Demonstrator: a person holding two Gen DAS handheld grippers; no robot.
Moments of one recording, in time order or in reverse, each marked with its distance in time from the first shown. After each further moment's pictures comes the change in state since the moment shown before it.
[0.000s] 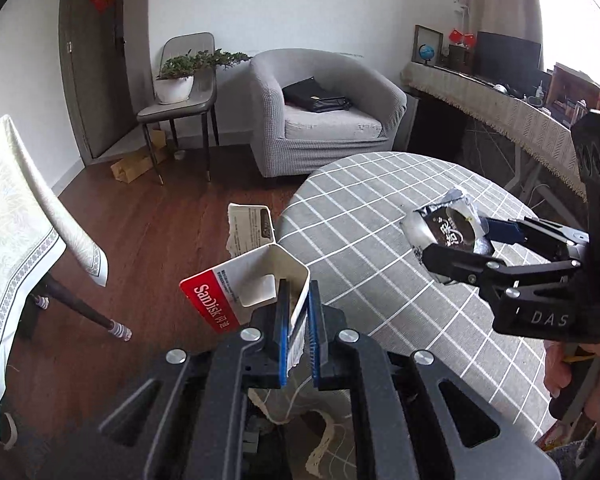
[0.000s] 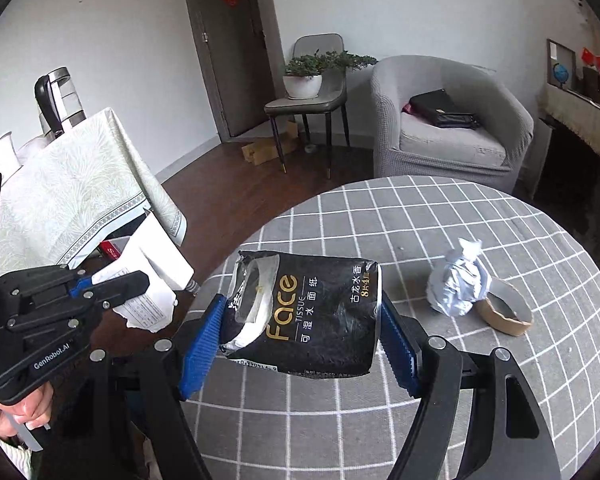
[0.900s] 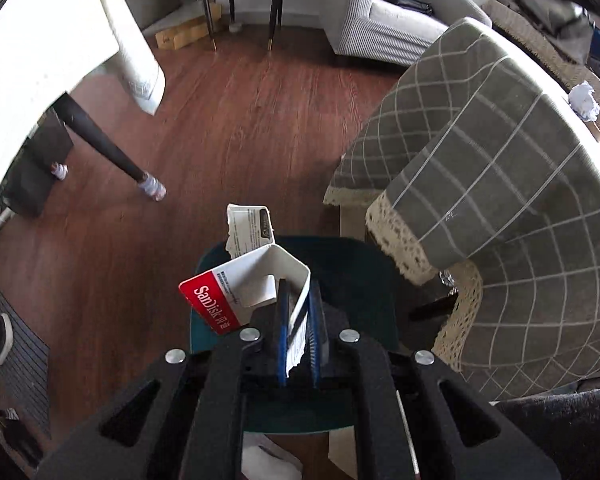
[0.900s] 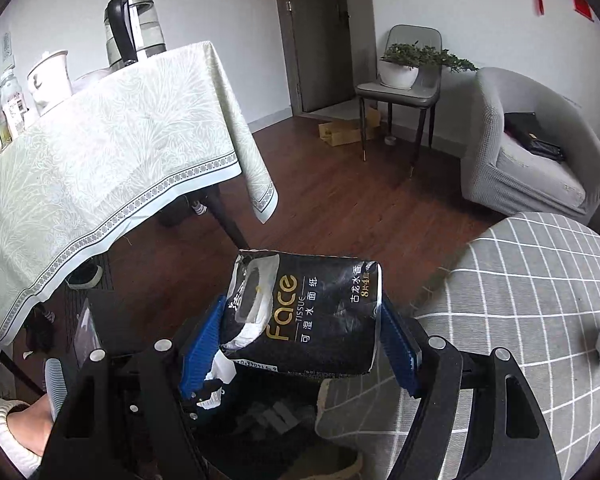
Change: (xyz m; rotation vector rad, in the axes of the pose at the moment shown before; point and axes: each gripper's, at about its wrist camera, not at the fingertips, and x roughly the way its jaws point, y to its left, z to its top) left arm 0.051 0.134 -0.136 -0.196 0.393 0.063; right arm 0.076 0.152 0.007 -0.175 0.085 0.162
